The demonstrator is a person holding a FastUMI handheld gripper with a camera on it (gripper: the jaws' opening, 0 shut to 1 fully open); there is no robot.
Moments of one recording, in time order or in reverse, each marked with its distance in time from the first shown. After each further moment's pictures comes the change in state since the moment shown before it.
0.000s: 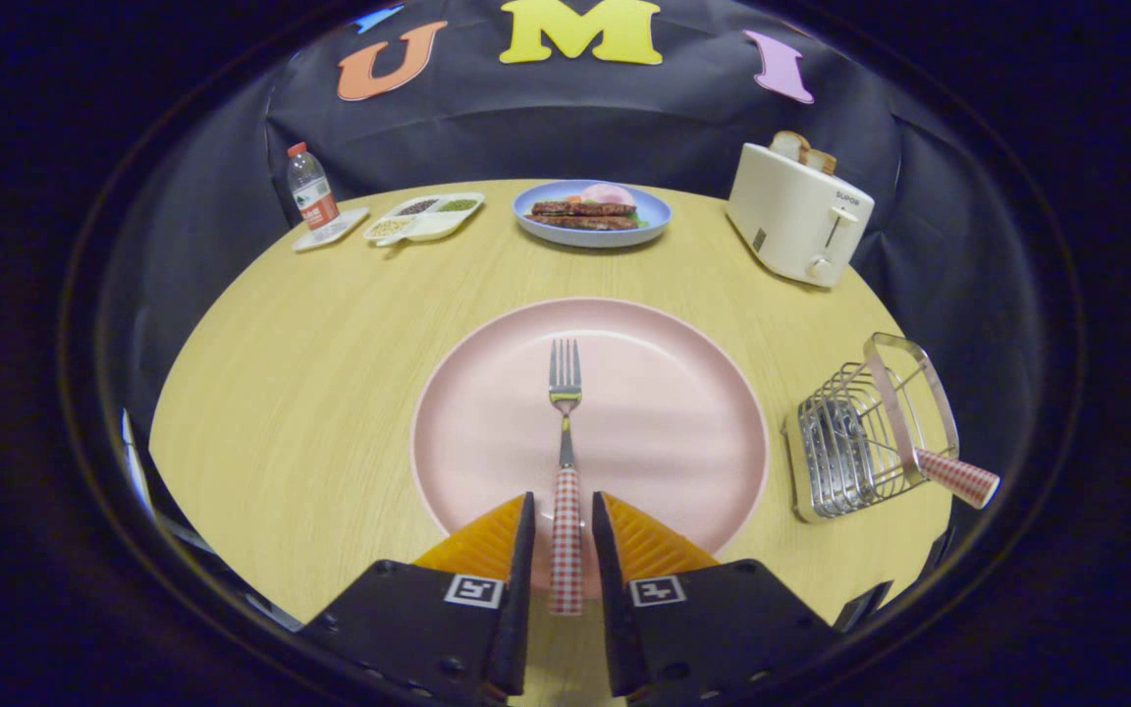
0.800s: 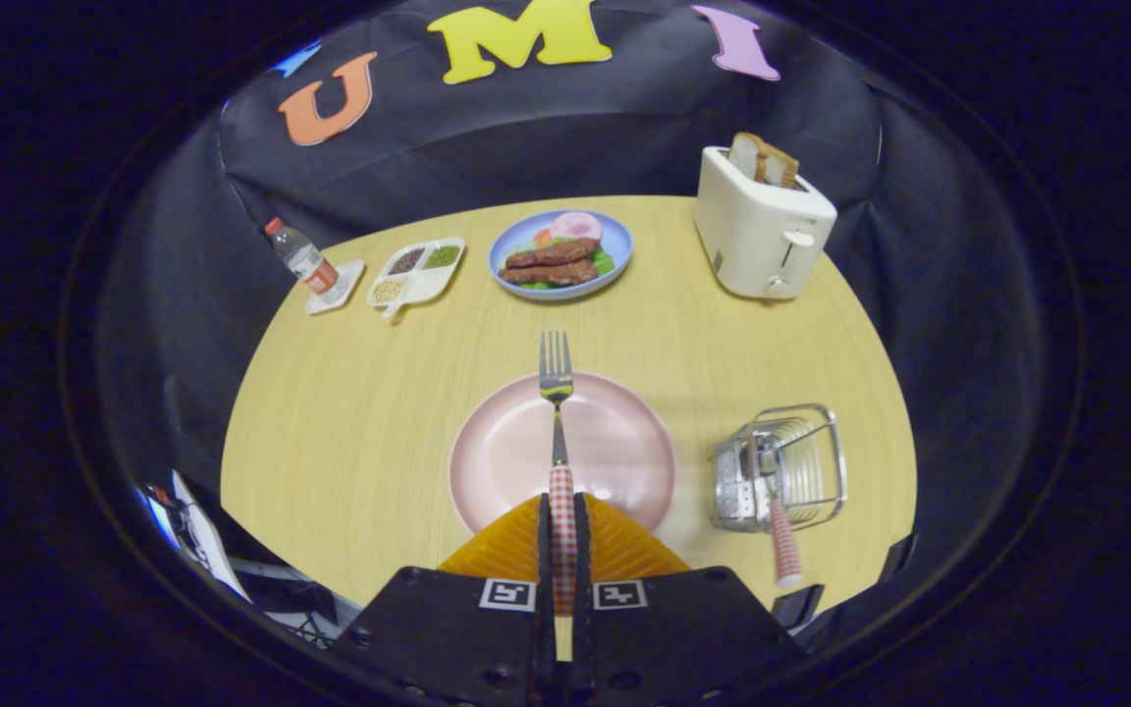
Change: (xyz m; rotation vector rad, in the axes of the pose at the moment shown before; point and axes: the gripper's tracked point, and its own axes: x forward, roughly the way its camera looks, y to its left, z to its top) arm -0.112 -0.060 0.089 0.138 0.107 0.094
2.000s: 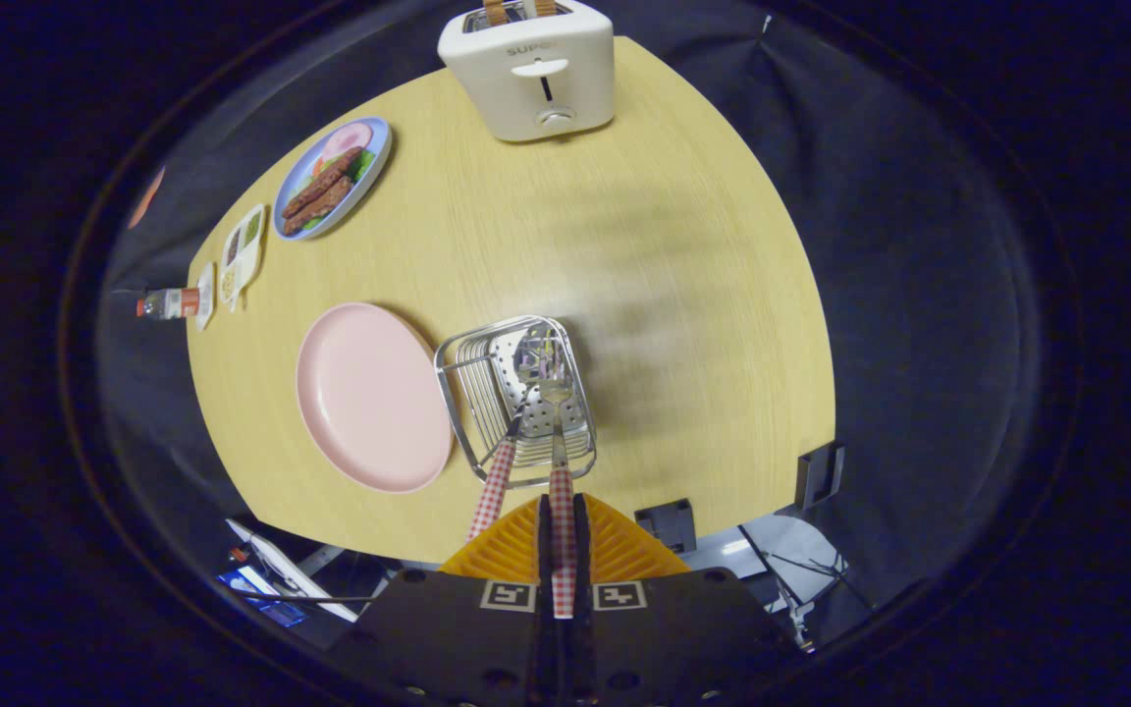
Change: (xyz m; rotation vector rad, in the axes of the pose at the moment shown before) arm -0.008 -0.143 -0.036 0.324 0.615 -0.118
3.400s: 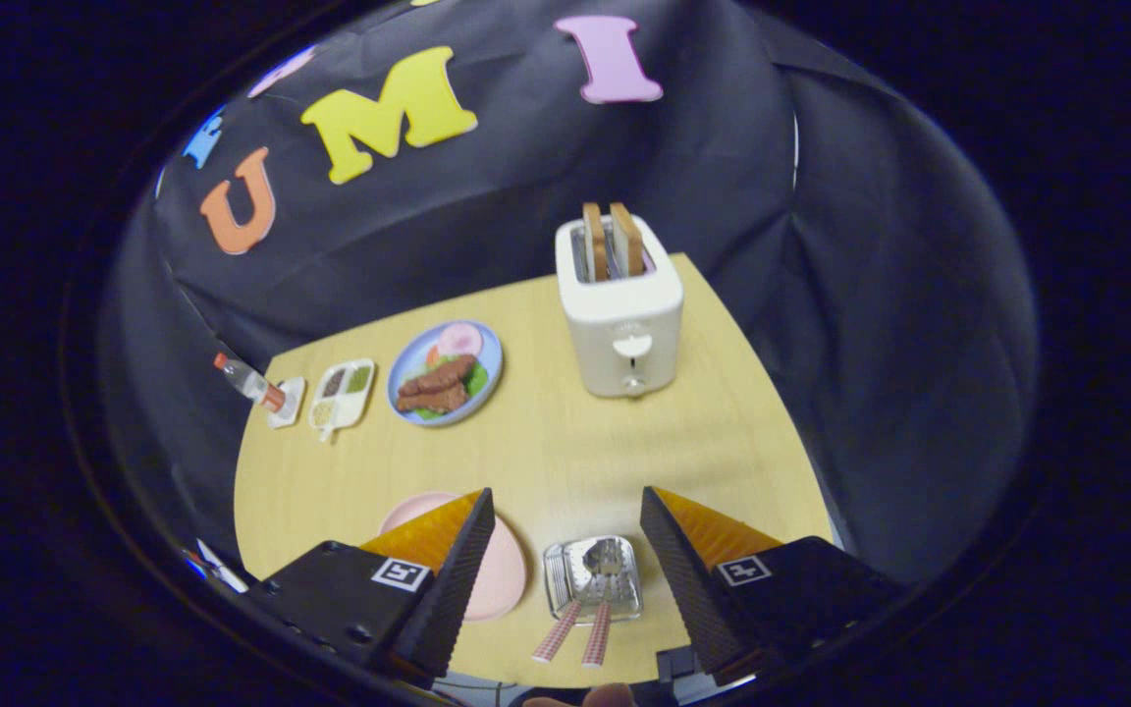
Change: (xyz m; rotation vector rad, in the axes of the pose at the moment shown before) arm -0.115 0.058 0.095 -0.181 -0.876 0.203
